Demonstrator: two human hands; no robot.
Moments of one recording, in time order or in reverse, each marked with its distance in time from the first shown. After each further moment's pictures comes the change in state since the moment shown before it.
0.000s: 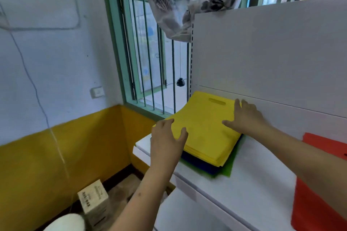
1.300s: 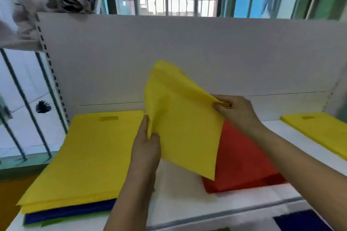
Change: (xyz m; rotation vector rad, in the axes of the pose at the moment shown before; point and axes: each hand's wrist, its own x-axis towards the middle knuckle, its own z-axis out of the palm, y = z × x) left_hand 0.002 0.125 0.030 -0.852 -0.782 -0.057; right_hand -0.178 0.099 -0.093 0.536 0.582 0.437
